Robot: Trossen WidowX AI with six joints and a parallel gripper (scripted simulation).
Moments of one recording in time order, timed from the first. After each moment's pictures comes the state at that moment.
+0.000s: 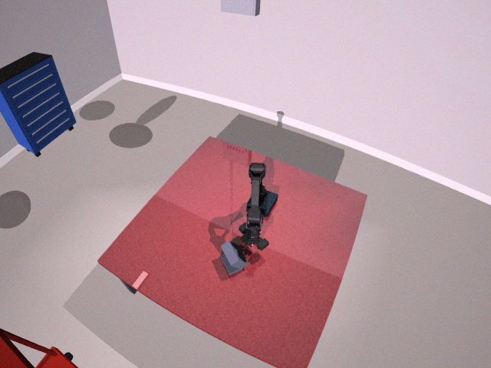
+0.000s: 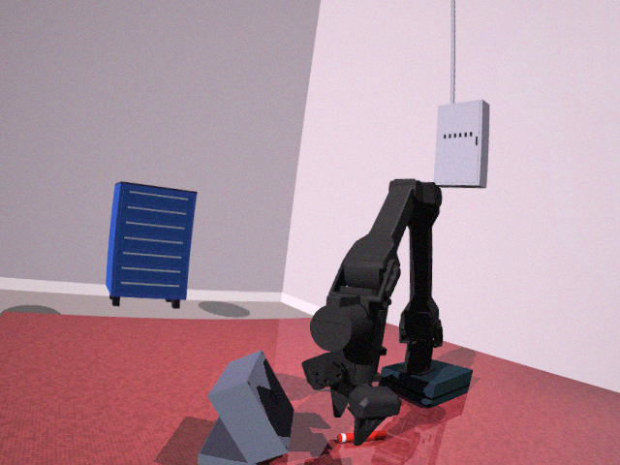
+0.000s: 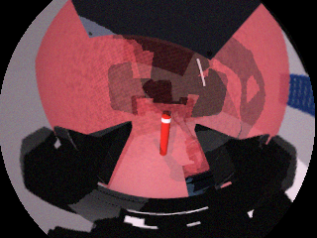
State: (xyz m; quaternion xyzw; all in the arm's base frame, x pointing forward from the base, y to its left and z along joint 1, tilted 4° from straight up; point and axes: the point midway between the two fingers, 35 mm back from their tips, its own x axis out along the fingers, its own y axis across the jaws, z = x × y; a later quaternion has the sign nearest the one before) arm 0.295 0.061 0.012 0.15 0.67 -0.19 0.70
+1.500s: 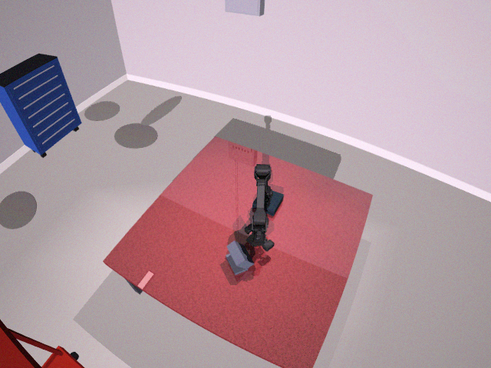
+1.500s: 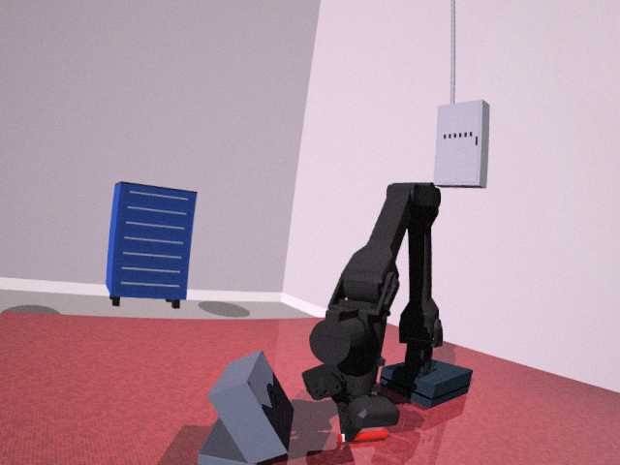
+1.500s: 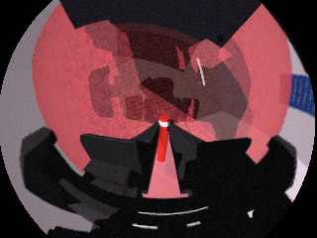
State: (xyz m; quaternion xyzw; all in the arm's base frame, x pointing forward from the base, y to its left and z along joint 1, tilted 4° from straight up) arm 0.292 0.058 -0.005 0.15 0.67 -0.19 0.70
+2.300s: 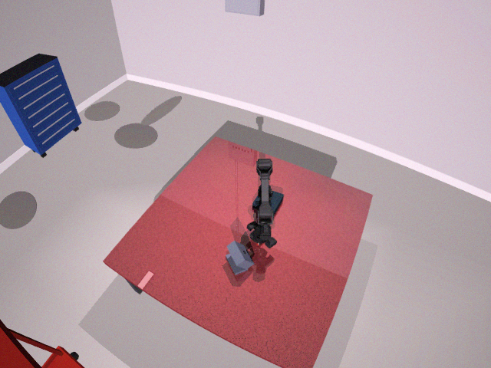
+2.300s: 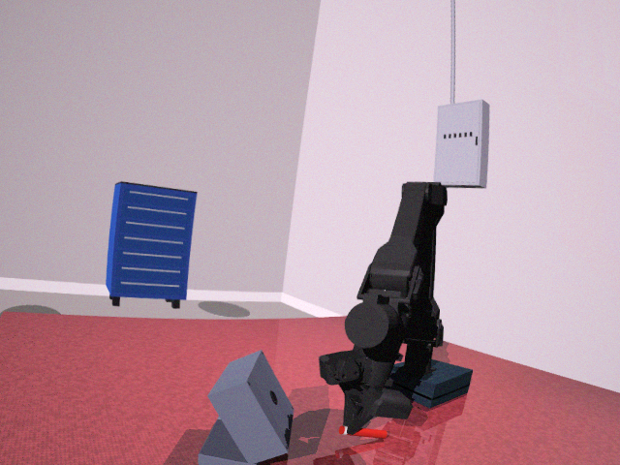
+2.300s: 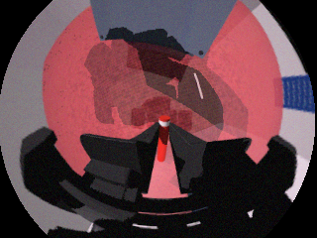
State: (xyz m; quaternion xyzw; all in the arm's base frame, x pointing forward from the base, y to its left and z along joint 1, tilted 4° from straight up) arm 0.286 0.064 0.008 0.13 0.60 -0.20 0.76
